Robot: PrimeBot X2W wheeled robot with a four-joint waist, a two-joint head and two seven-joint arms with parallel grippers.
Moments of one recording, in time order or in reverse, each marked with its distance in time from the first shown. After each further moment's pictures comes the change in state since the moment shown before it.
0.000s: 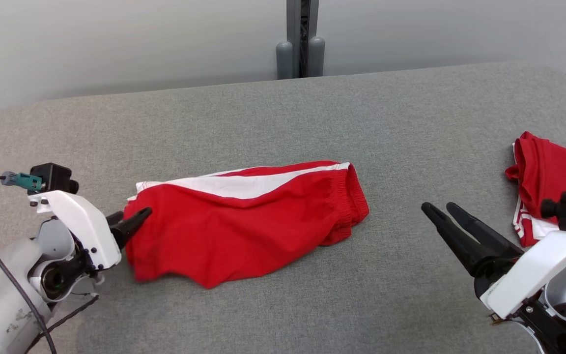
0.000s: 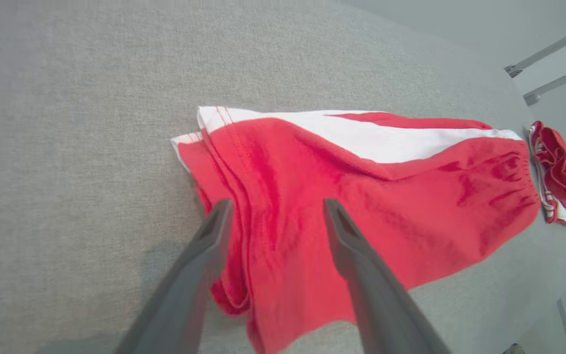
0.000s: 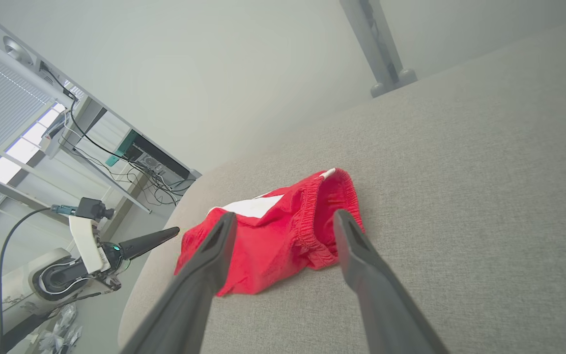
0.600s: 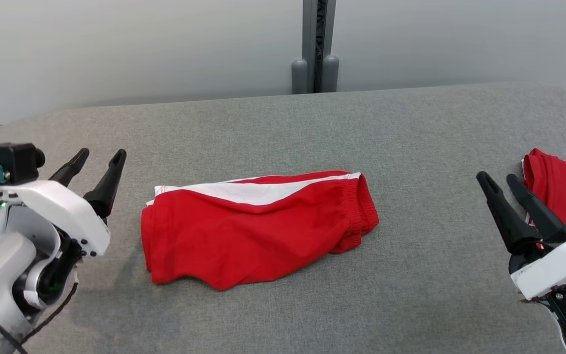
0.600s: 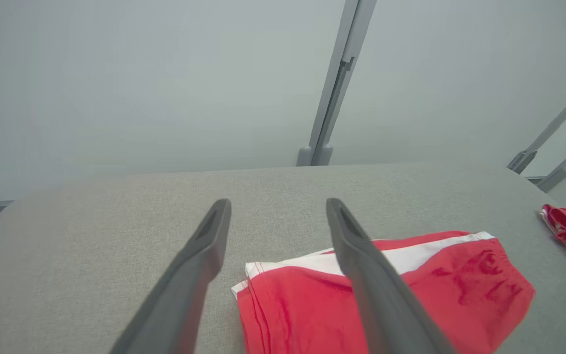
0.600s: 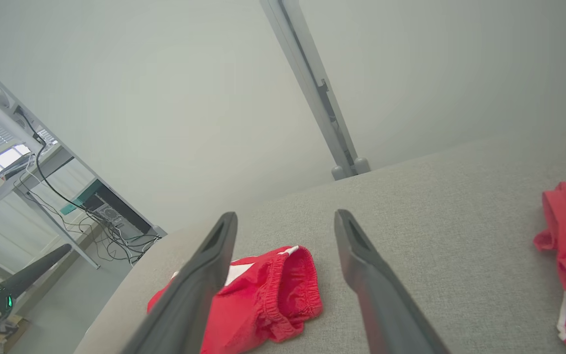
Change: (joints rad) left arm 0.012 0.168 0.045 -0.368 0.218 0.240 -0.346; right arm -0.011 0.020 -0.110 -0.018 -0.146 0.000 -0.124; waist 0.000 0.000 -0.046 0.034
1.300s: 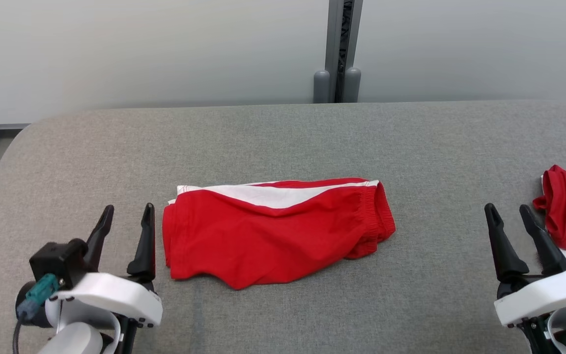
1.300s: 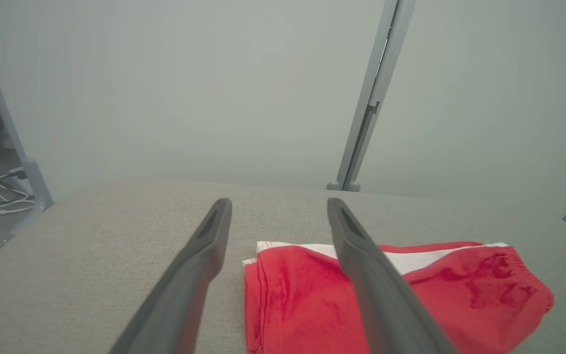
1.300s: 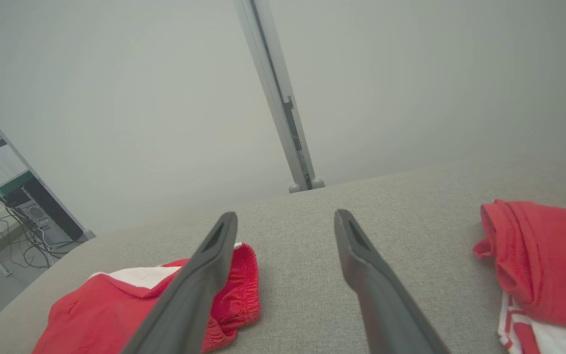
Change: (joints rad) left arm 0.469 -0.205 0.360 -0.208 0.412 0.215 -0.175; right arm 0.049 -0.073 0.098 0.254 -0.176 0.000 -0.443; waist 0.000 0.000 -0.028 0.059
